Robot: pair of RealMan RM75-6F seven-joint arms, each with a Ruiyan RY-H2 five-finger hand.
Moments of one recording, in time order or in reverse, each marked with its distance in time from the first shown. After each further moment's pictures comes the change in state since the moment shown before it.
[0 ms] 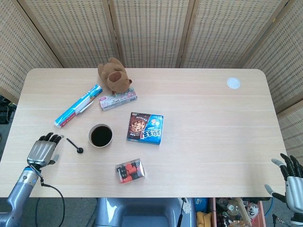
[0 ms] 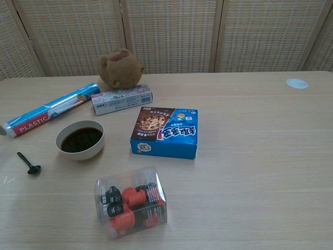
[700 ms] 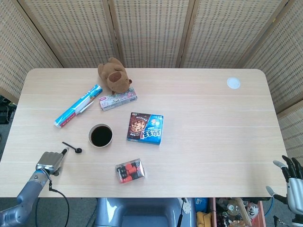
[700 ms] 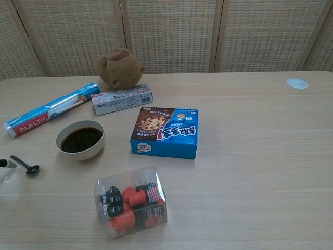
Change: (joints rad) left arm -0.148 0.045 0.043 -0.213 -0.443 -0.248 0.307; right arm -0.009 -0.003 -0.005 0.009 0.014 -0.001 0.005
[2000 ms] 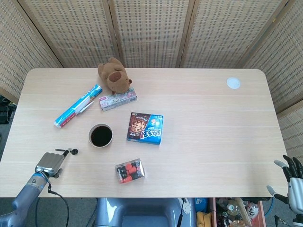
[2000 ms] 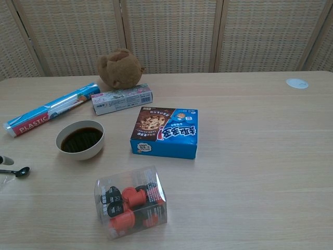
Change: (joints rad) left arm 0.027 0.083 0.013 -0.133 0.070 0.055 0.037; right arm 0.007 -0.002 -0.002 0.017 0.000 -0.003 0.023
